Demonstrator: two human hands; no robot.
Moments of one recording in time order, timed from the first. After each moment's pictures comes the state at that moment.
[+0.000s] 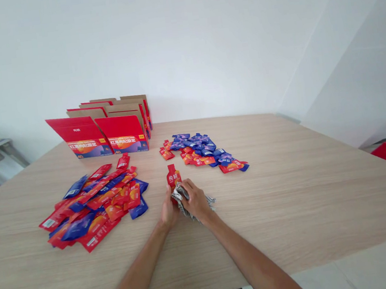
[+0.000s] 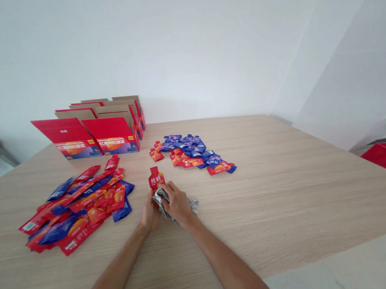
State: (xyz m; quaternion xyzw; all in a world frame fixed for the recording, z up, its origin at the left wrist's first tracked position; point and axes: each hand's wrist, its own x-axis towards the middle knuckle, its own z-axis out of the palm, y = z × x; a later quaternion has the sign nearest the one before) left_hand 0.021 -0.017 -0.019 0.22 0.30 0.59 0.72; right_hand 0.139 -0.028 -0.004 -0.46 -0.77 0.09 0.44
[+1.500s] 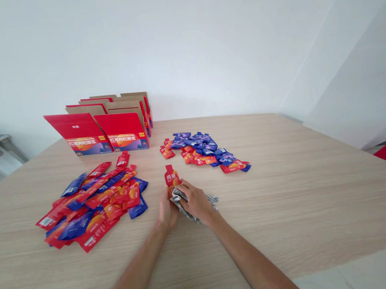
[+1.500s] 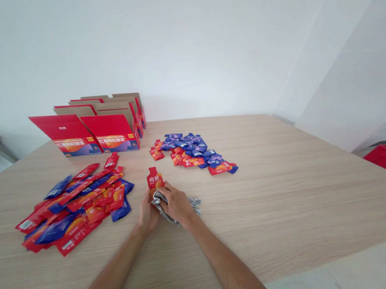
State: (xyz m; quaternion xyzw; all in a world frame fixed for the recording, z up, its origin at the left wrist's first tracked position) left_hand 0.018 -0.021 -0.013 0.18 0.28 0.59 0.73; right_hand 0.142 -0.028 0.007 -0.47 -0.81 0.11 0.33
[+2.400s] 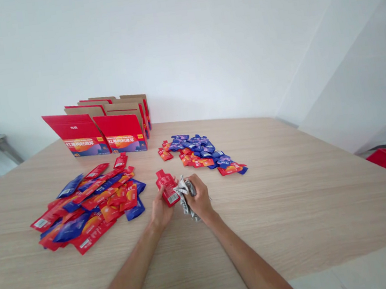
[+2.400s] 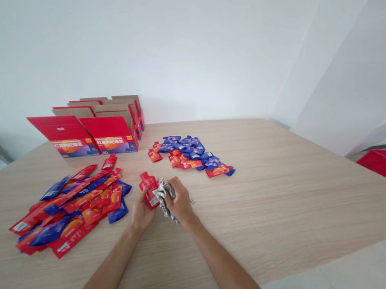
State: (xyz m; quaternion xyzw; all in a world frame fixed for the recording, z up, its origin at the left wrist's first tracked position) left_hand 0.006 -0.013 -0.002 0.17 0.26 0.60 0.73; right_hand 0.149 -0.030 0.023 -0.44 -0.70 0.13 0.55
